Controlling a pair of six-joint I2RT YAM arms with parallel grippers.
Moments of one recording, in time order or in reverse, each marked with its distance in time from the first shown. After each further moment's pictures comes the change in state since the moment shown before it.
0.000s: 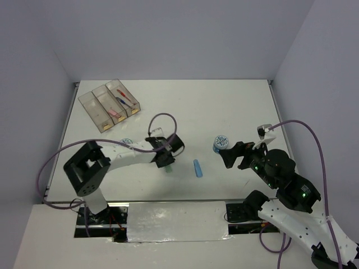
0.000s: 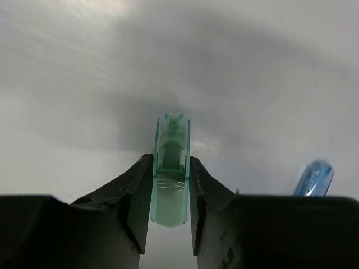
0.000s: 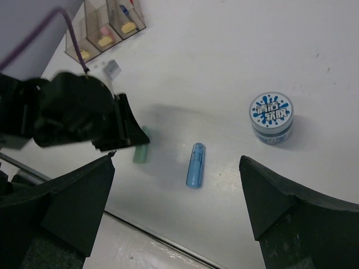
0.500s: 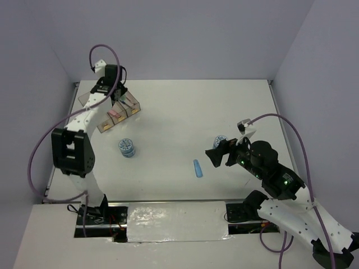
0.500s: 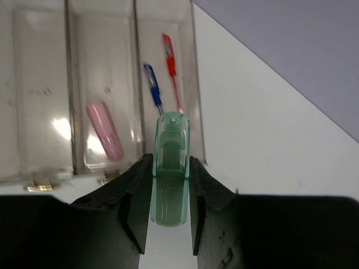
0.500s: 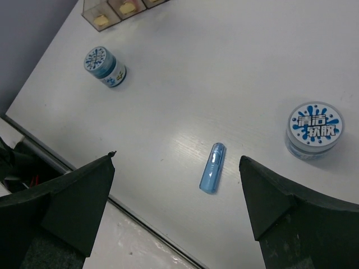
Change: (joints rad) left arm 0.768 -0.016 0.446 0.190 -0.075 0.612; right arm 0.000 0.117 -0.072 0.160 -0.155 -0.055
